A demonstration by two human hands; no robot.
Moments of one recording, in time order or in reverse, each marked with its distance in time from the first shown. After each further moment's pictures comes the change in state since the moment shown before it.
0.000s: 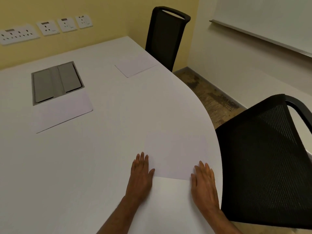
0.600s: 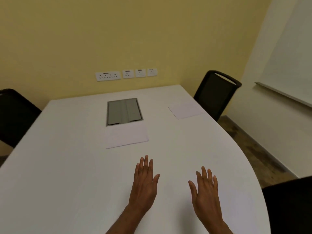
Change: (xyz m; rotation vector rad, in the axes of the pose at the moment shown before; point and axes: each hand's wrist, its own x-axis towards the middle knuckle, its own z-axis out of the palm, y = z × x) left_hand -0.046 -0.072 -0.208 0.085 0.465 -0.059; right_hand 0.026 -0.226 -0.043 0.064 0.094 -0.394
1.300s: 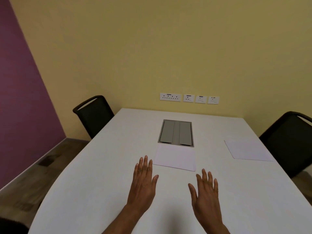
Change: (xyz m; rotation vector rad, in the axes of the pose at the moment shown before) left_hand 0.014 -0.096 -0.129 0.200 0.232 -0.318; right_hand 0.102 -0.158 0.033 0.093 -0.051 -0.443
